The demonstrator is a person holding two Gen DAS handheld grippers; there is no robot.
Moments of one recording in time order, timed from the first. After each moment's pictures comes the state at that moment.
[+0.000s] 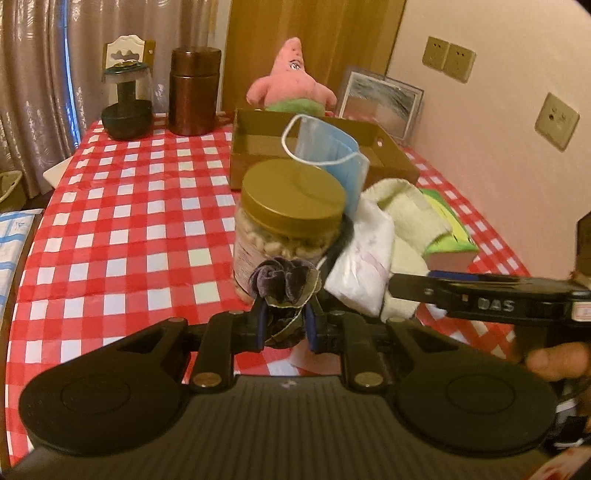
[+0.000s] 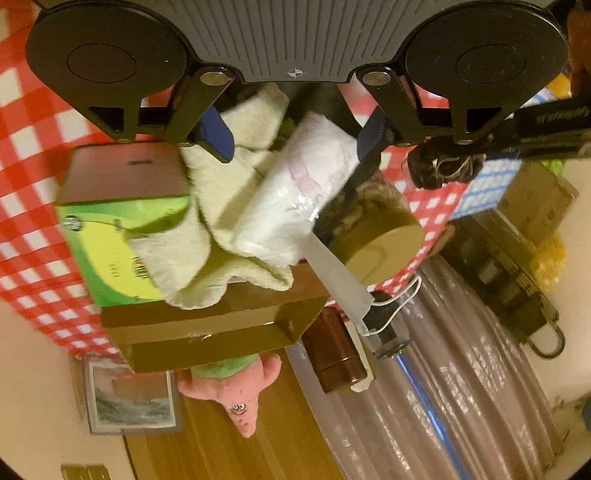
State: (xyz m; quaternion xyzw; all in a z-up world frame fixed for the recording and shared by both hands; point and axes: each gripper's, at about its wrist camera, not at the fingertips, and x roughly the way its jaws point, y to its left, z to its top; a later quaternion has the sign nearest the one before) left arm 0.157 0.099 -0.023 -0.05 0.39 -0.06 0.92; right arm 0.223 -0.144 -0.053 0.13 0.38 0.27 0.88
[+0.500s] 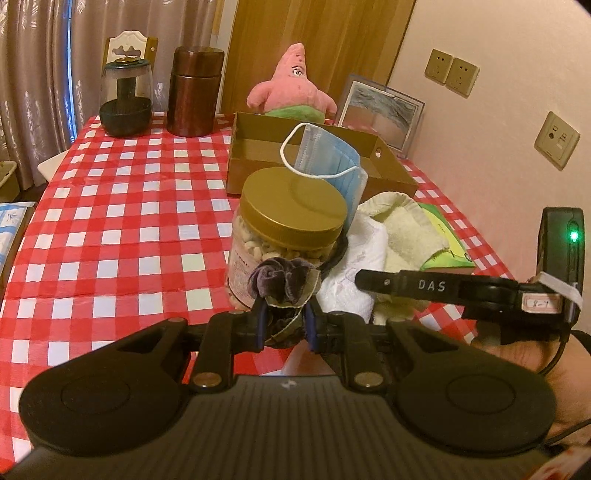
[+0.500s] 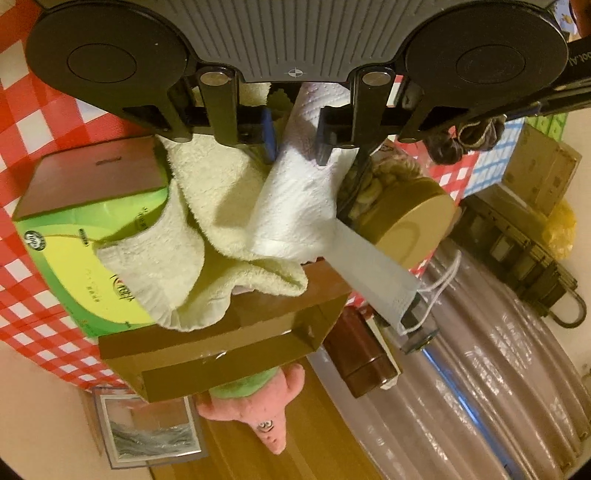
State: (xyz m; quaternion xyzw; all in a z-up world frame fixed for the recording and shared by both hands) left arm 0.163 0.104 -0.025 -0.08 0.38 -0.07 0.92; right arm 0.250 -0.133 -0.068 0.18 0.40 0.23 0.87
